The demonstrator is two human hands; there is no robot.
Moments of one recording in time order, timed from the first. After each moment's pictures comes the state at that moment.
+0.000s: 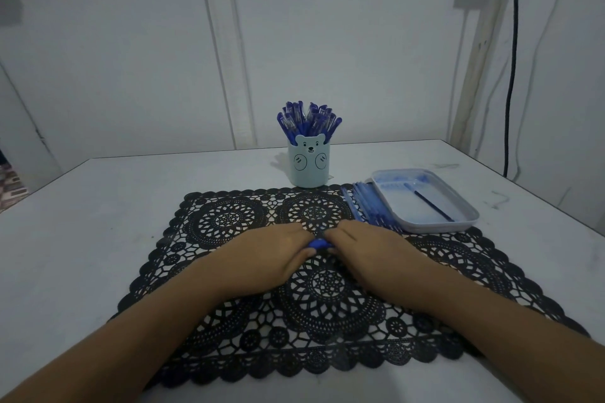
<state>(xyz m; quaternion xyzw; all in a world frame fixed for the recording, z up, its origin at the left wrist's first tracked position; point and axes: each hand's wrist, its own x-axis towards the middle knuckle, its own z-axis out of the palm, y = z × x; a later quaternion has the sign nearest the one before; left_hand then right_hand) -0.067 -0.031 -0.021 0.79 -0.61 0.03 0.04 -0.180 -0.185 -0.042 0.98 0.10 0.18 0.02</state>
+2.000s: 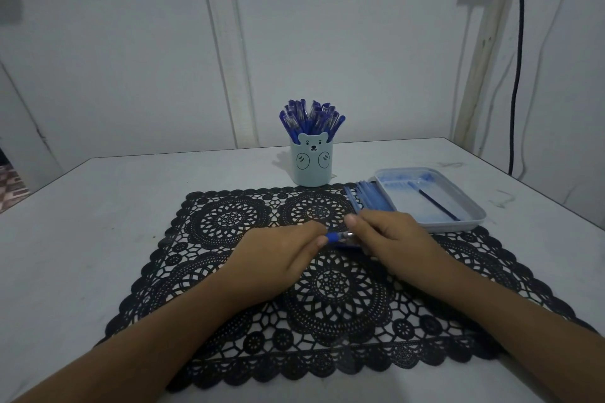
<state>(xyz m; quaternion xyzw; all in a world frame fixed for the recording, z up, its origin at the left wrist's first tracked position) -0.070 -0.029 -0.040 0.75 -0.60 0.18 0.19 -0.189 -0.186 -0.029 0.90 -0.05 0.23 -0.36</state>
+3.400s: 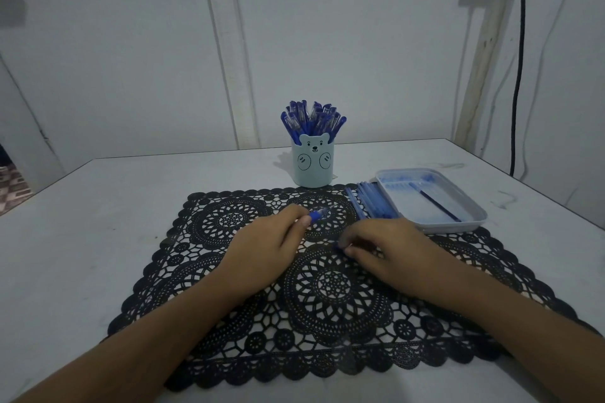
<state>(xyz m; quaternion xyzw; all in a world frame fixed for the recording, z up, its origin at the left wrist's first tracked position) -0.064 -0.030 -0.037 0.81 -0.49 0.12 0.28 -0.193 -0.187 -0.026 0.97 0.02 0.17 -0.19</state>
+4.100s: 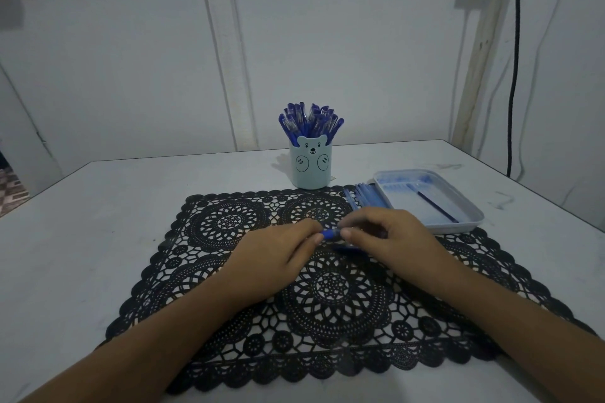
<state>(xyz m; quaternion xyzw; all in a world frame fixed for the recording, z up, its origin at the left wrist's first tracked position) -0.071 -0.030 -0.037 0.79 -0.56 0.12 0.21 -0.191 -0.183 -0.022 0.89 -0.06 0.23 -0.40</state>
